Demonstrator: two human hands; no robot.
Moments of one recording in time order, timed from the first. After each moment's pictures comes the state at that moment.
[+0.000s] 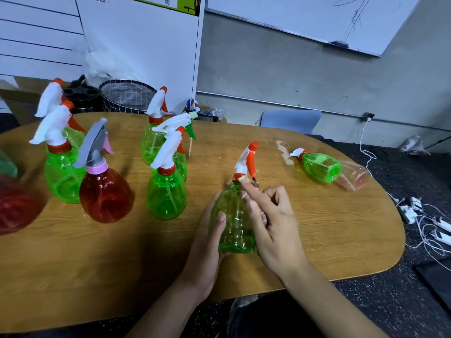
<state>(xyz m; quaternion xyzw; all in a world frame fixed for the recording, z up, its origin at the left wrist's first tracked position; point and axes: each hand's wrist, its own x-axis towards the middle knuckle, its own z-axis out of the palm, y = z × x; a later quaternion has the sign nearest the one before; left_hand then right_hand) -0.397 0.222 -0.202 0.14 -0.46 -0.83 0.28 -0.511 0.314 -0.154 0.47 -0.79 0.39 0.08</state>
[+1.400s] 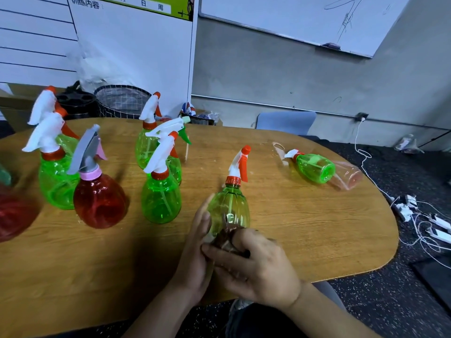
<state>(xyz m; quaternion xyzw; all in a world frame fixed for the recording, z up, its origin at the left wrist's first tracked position) -0.394 0.219 -0.198 0.15 -0.44 -0.84 0.28 -0.495 0.341 -0.168 0.71 -0.64 0.24 0.19</state>
